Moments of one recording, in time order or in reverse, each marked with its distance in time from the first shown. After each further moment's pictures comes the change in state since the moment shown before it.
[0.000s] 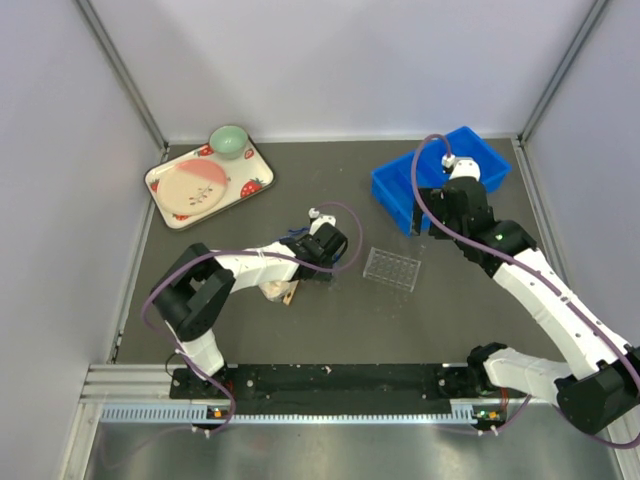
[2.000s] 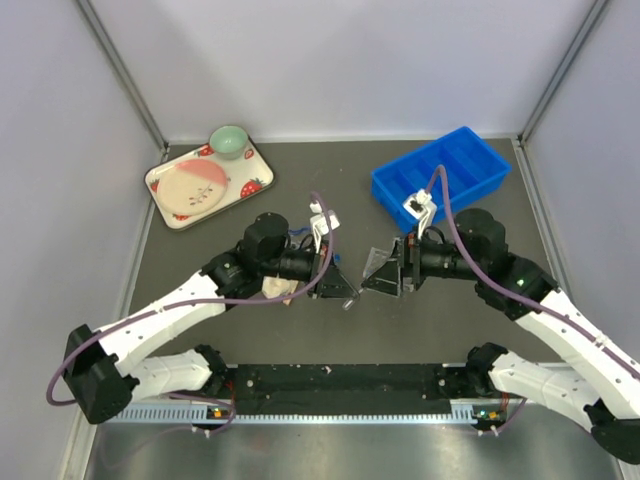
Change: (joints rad) left arm 0.000 -0.628 -0.121 0.212 1.088 0.003; right arm 0.225 -0.252 -0.119 0.144 -0.860 0.224
